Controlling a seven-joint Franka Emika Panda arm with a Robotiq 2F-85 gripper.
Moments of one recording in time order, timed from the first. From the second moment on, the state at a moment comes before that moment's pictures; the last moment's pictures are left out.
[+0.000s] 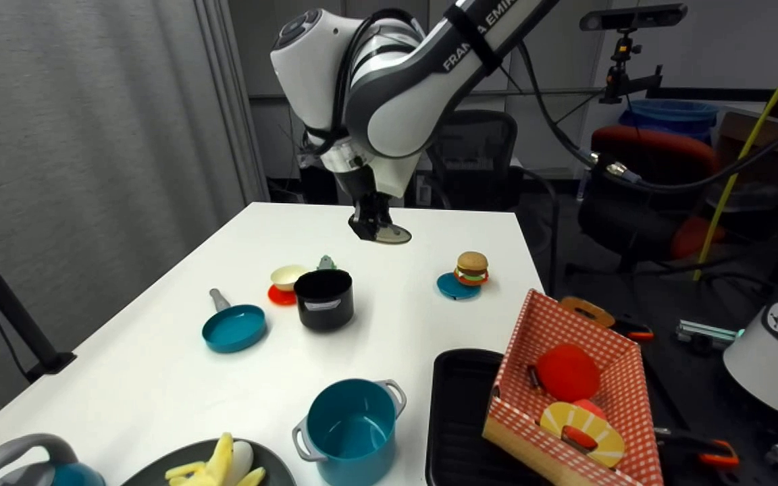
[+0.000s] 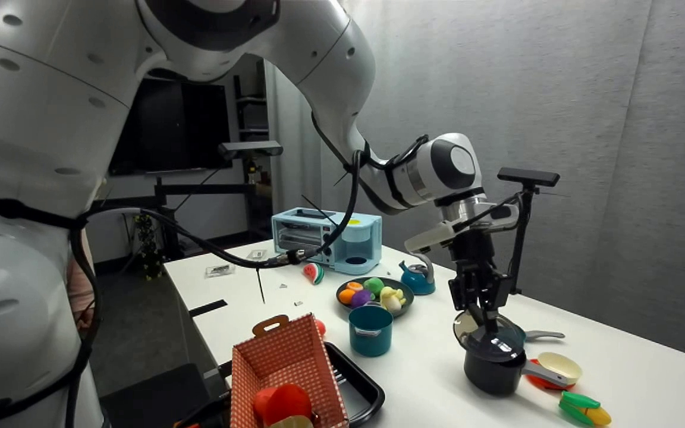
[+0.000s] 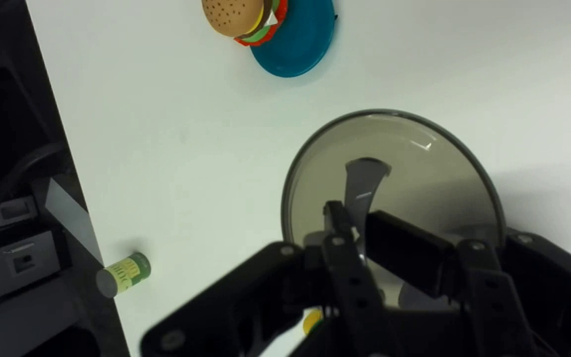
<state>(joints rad) 0.05 0.46 -0.19 -1.82 -0.46 2.10 0.41</state>
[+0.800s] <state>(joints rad) 0.06 0.65 -0.18 -1.65 -0.49 2.15 0.29</state>
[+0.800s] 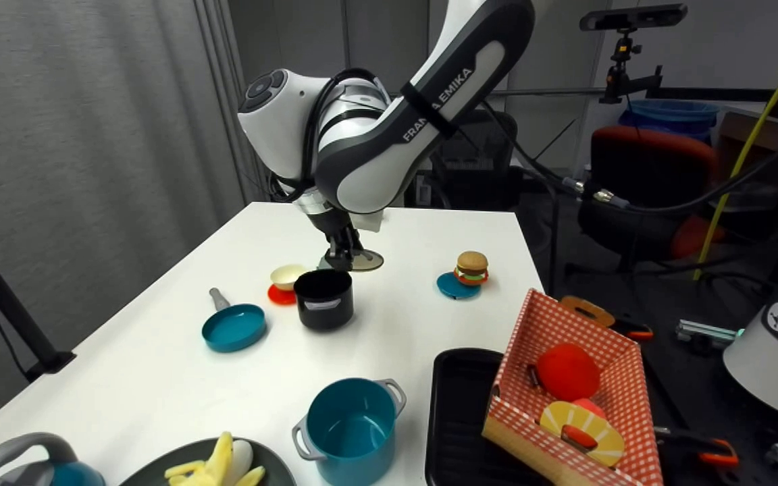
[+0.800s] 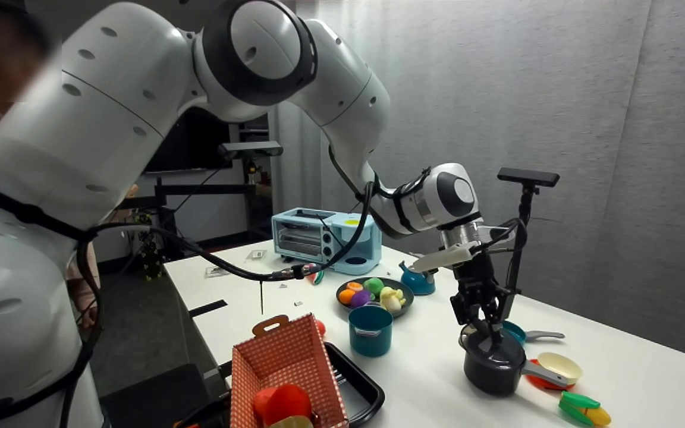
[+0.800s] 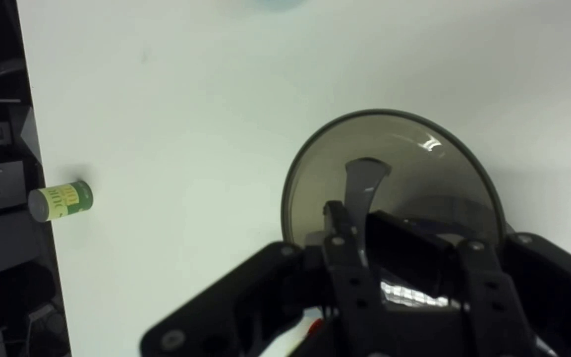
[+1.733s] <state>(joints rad) 0.06 0.86 -0.18 -1.41 -0.49 2.16 0.15</state>
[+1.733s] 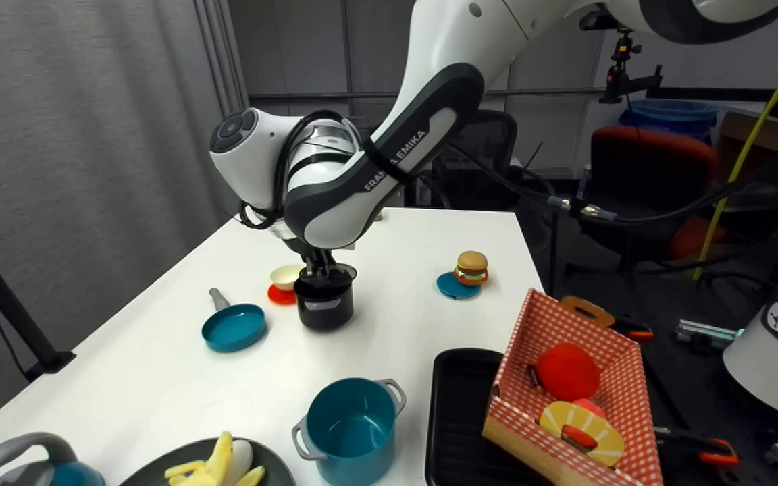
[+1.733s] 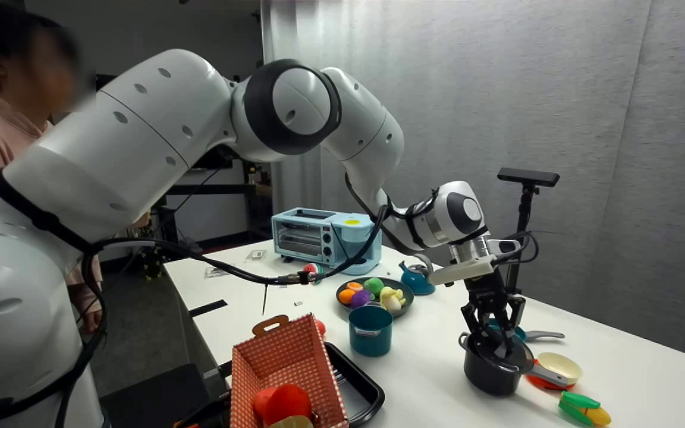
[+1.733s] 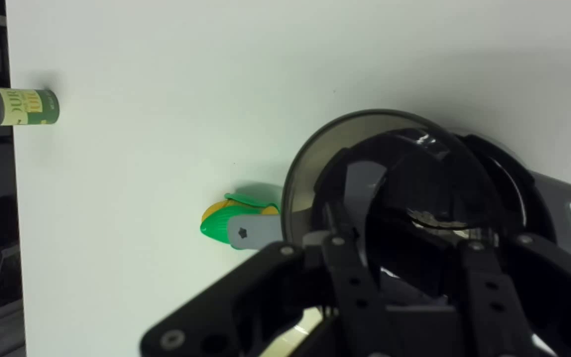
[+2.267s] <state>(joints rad) 0.07 0.92 -0.19 -1.33 -0.49 2.15 0.10</state>
